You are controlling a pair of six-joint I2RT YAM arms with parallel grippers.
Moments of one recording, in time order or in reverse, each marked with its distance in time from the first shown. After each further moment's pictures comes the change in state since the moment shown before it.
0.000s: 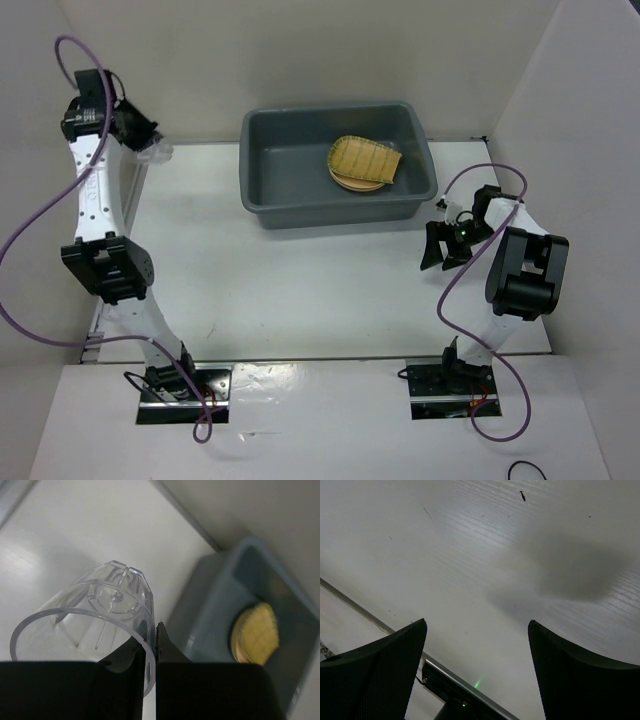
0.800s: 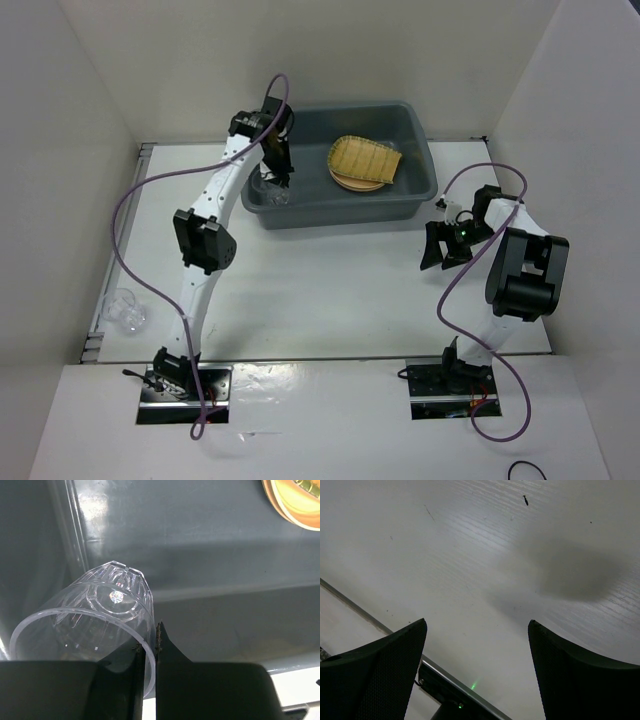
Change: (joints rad) left arm -0.636 0.539 0.562 -0.405 -0.089 0.137; right arm 0.000 -0.007 -0.008 0.010 -0.011 -0.021
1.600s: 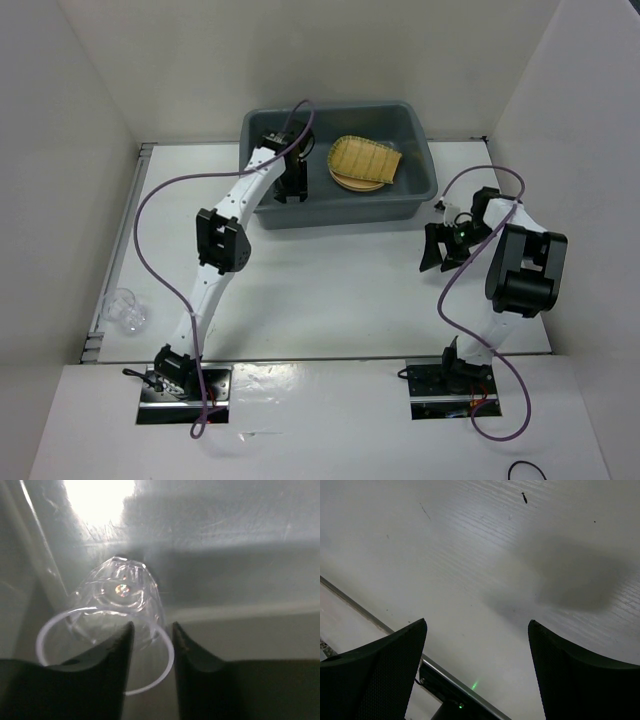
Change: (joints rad) left arm -0.075 0.150 0.004 0.009 -0.093 0.019; right arm 0.000 0.027 0.000 0.000 -0.001 -0.003
